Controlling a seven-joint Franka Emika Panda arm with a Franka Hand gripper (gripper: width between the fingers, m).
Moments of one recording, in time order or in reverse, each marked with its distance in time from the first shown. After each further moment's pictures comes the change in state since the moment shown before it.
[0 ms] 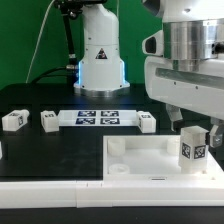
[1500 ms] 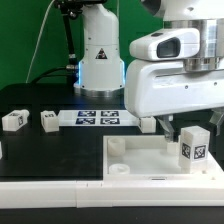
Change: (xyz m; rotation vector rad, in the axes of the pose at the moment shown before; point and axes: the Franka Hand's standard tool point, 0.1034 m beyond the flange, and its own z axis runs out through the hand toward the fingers) arm 0.003 0.001 0.000 -0.031 0.016 -1.273
